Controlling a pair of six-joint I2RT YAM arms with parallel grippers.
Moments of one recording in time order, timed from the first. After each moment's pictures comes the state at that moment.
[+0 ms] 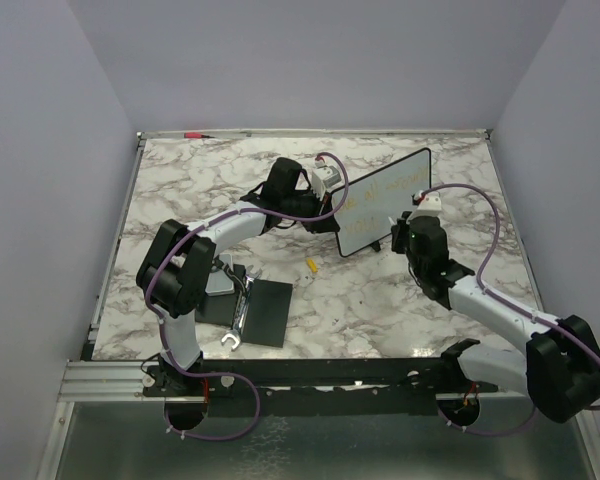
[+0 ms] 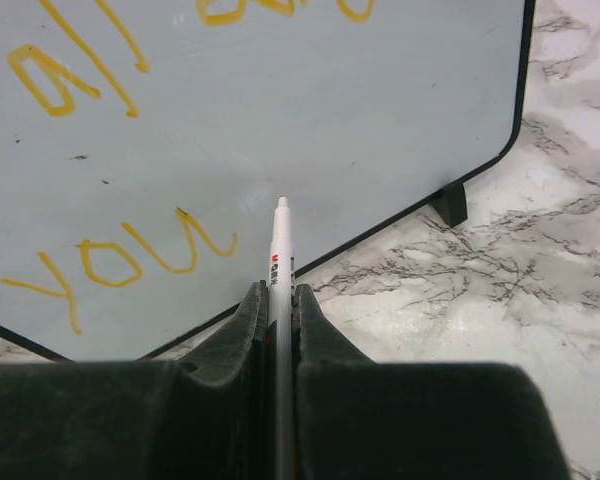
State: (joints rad) left arm -0.56 1.86 1.27 0.00 0.75 -0.02; right arm 0.48 1.14 0.52 0.24 0.41 0.26
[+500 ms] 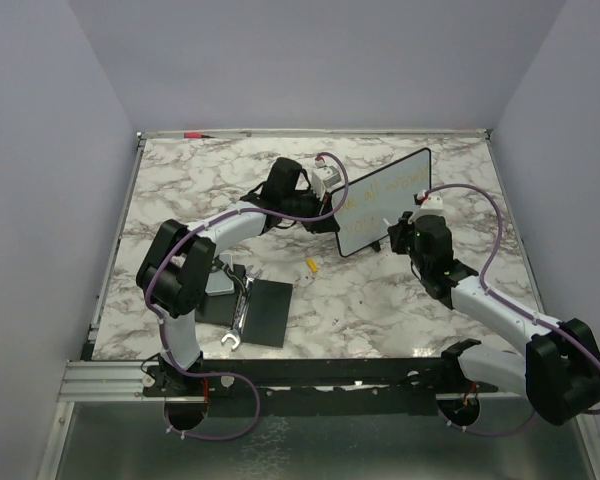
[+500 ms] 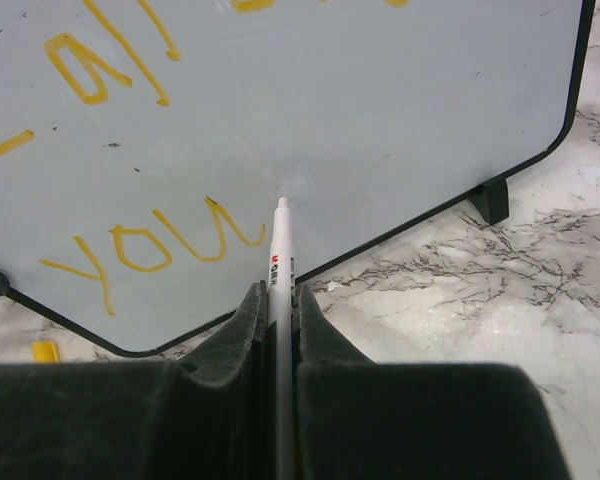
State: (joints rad) left arm -0.56 1.86 1.27 0.00 0.75 -0.02; right arm 0.41 1.13 0.51 0.24 0.24 0.29
